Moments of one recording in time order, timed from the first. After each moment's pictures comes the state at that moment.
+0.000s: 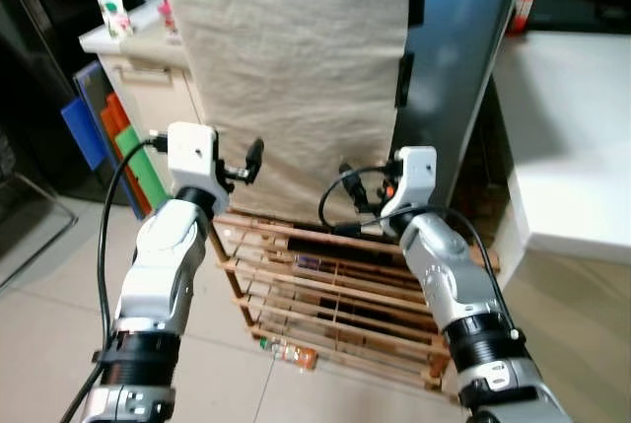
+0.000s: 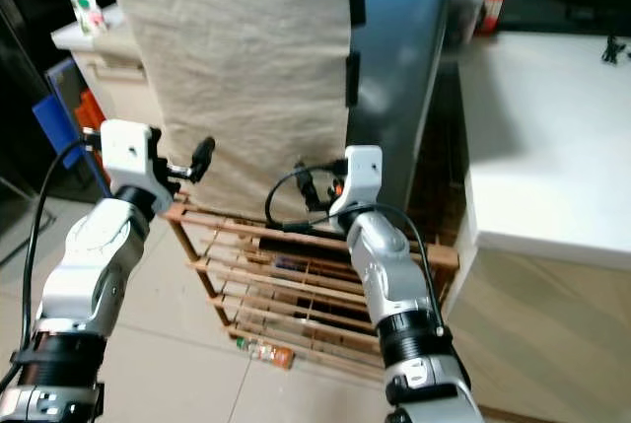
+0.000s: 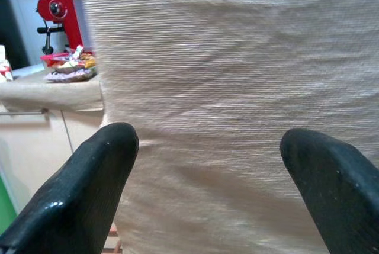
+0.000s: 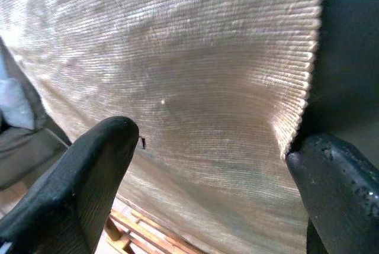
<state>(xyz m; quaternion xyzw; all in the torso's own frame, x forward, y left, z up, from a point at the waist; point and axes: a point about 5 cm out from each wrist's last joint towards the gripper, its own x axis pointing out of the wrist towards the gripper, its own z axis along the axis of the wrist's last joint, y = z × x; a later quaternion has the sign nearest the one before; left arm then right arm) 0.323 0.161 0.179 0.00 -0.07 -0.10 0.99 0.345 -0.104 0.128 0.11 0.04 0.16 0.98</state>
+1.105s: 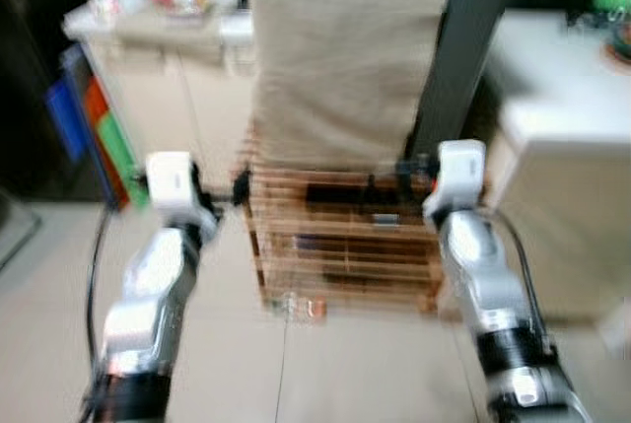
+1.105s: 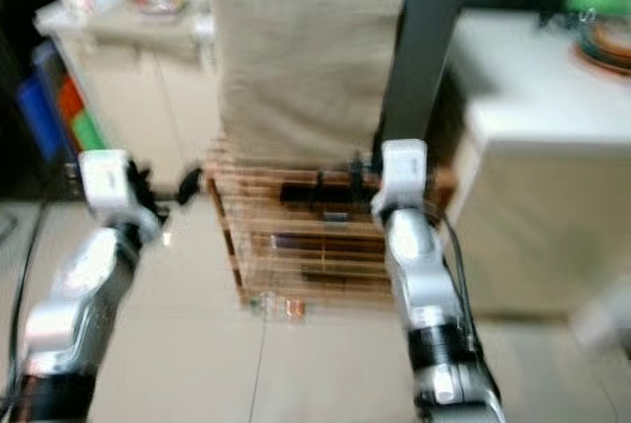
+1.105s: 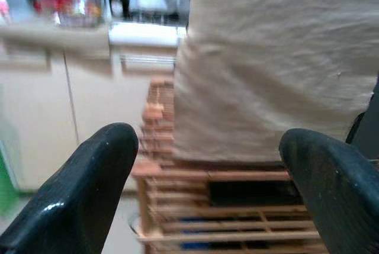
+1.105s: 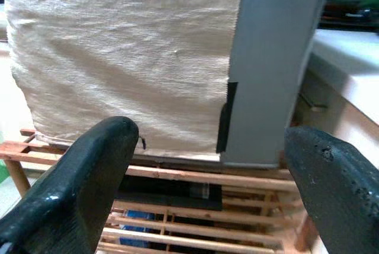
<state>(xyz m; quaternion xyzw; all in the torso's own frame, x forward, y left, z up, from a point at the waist) 0.310 0.183 0.154 -0.03 -0.02 -0.04 1.00 0.342 -0.143 0.135 -0.02 -0.01 0.04 1.00</state>
